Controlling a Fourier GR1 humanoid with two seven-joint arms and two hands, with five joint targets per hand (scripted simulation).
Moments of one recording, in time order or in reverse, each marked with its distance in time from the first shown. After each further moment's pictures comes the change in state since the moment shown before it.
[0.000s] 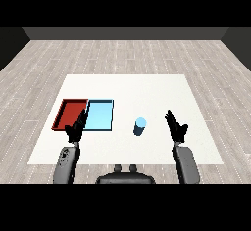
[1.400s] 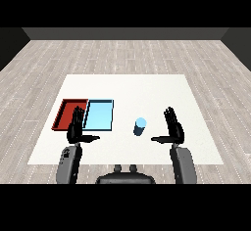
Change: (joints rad) left arm -0.011 -0.063 0.068 0.046 0.103 -0.096 -0.487; right arm 0.014 0.069 -0.022 -0.061 -0.113 0.139 -0.281
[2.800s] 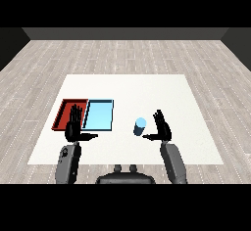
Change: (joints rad) left arm -0.020 0.004 0.021 -0.012 0.046 0.003 0.021; right arm -0.093 0.045 0.055 0.299 -0.063 -0.065 -0.040
